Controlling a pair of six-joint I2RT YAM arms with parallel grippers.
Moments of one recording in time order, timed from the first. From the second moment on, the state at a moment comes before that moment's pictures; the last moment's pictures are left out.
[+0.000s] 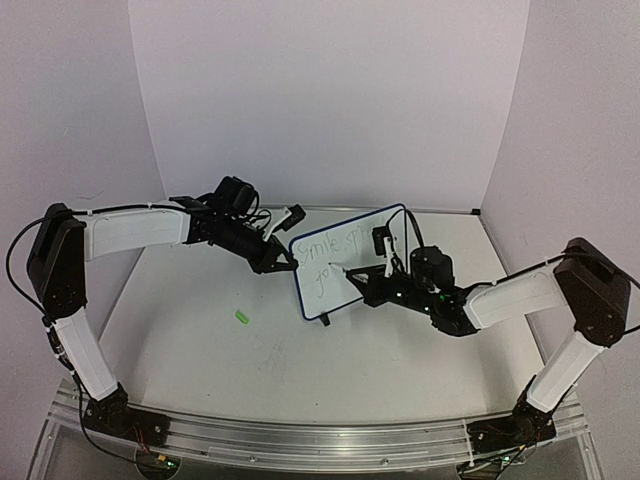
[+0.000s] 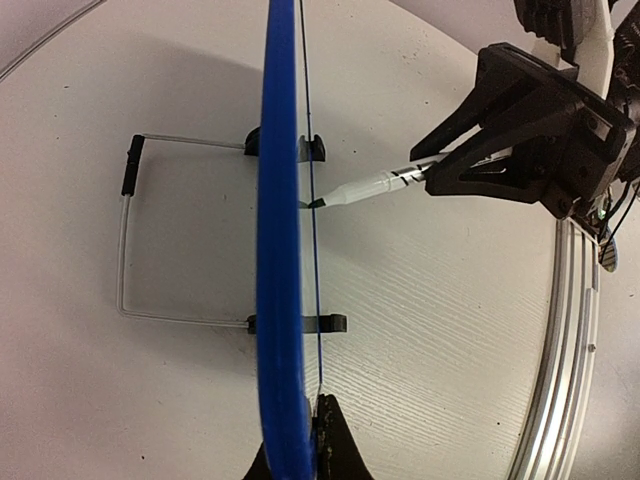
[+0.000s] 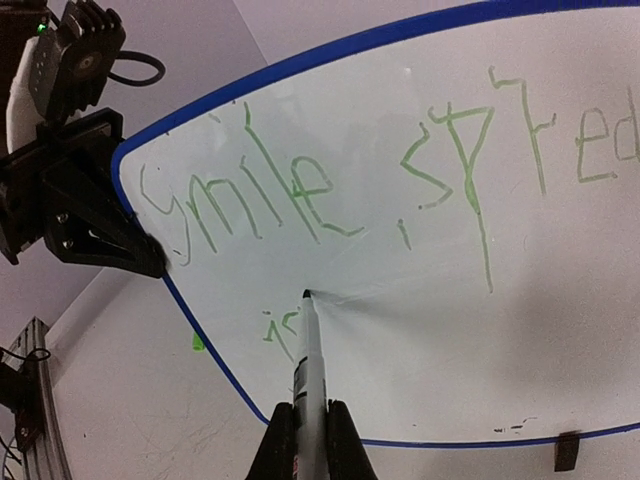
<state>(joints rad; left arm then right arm) -0.66 1.76 1.34 -0.40 0.54 0.18 0.77 1.65 0.70 0.70 -0.10 0.38</state>
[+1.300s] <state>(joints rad) -0.66 1.76 1.34 -0.40 0.54 0.18 0.77 1.60 0.64 0.69 -0.02 0.38</state>
